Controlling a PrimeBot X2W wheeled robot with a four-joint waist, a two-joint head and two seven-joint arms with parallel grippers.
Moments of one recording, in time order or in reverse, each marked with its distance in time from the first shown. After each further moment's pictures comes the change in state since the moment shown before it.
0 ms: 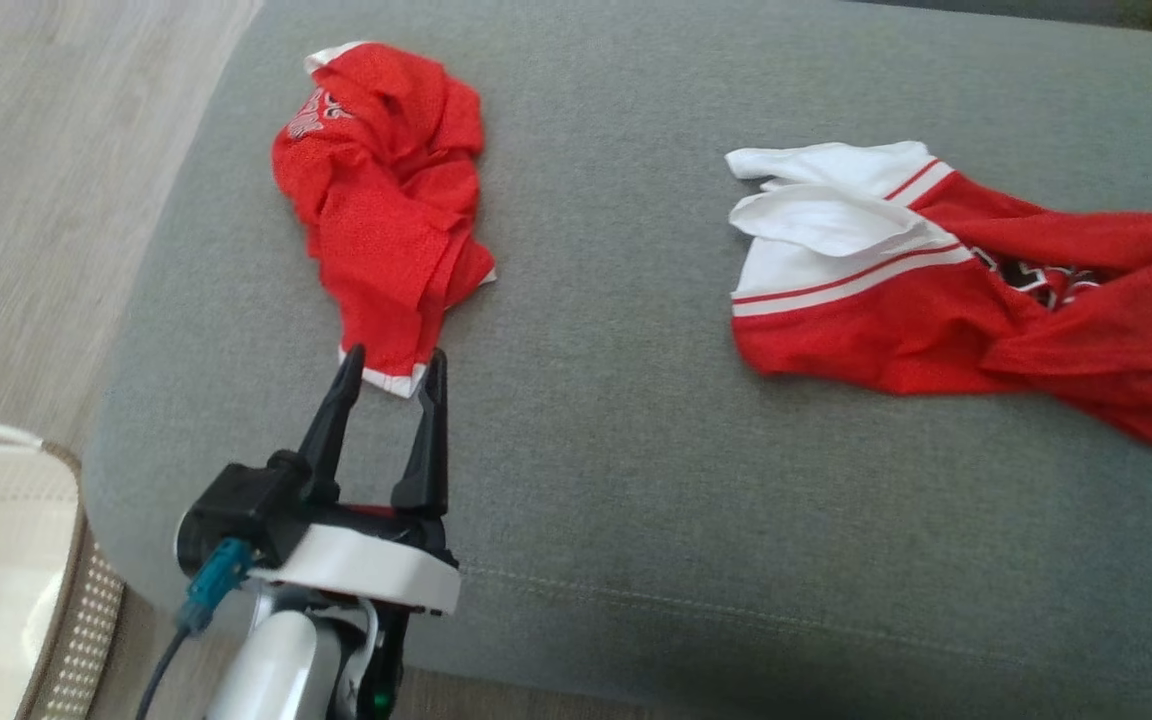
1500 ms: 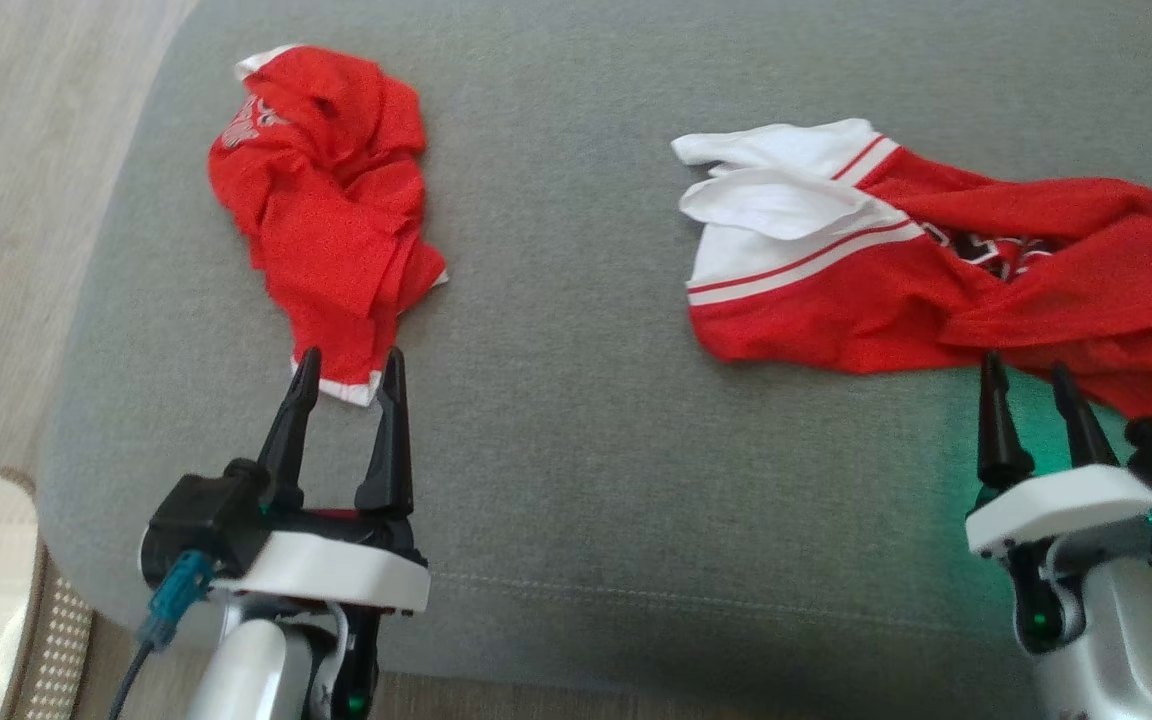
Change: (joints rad) left arm 0.031 -0.001 0.071 -0.031 0.010 -0.002 0.000; right arm 0.495 0.267 0.205 -0.146 0.553 0.000 -0.111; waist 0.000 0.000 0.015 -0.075
